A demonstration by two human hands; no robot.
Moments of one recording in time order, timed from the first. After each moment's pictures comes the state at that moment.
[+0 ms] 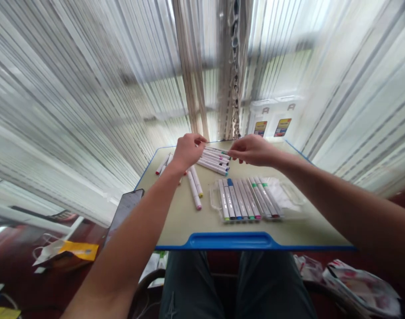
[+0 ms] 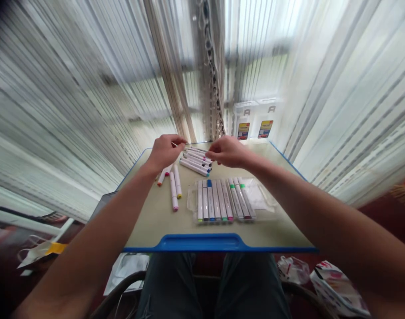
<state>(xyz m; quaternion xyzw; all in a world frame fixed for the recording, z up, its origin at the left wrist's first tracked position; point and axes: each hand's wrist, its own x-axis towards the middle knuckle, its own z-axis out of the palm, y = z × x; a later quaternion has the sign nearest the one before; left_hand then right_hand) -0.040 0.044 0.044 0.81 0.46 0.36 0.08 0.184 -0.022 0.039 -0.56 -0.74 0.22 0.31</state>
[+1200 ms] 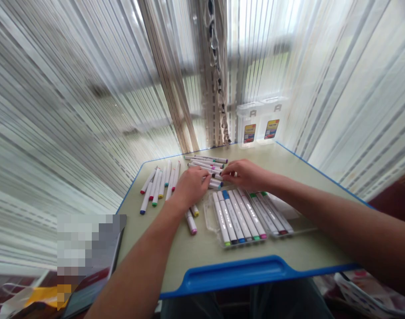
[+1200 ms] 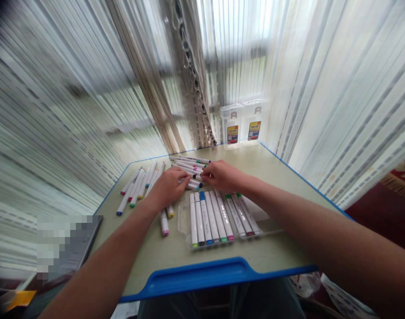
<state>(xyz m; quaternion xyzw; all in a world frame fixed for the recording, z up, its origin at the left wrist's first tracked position) -0.030 0.026 -0.007 0.92 0.36 0.18 0.01 0.186 -0.017 -0.020 -0.51 -0.81 0.09 0.27</state>
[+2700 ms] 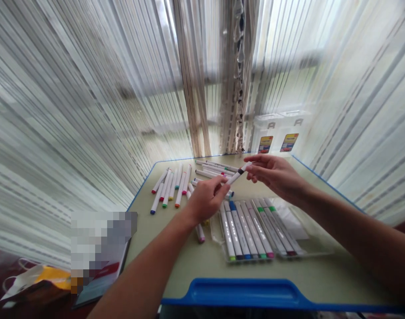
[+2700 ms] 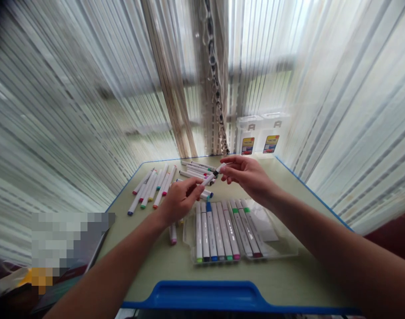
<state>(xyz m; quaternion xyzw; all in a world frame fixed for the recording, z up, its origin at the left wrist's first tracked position) -0.034 -0.003 -0.005 0.86 0.30 0.32 0.25 0.189 -0.036 0.012 -0.42 -0.47 0.48 0.61</state>
